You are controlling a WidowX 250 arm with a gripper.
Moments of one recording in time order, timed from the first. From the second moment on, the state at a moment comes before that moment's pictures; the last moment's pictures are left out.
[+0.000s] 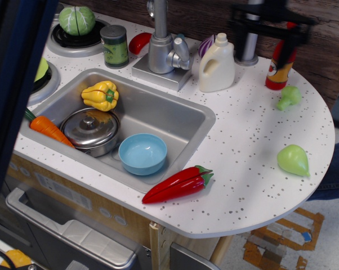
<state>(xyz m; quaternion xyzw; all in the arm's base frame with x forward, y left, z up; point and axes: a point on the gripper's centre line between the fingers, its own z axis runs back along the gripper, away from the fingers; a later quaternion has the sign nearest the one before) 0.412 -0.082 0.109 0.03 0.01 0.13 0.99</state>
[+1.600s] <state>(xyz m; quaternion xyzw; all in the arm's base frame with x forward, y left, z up) 0.345 -0.156 0.023 0.05 -0.12 0.46 0.88</state>
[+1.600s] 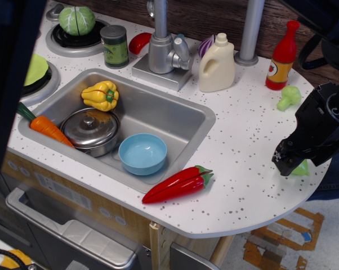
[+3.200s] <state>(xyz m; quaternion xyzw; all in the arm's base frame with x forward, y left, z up) 0.332 0.039 0.025 0.05 -0.13 0.38 0.91</state>
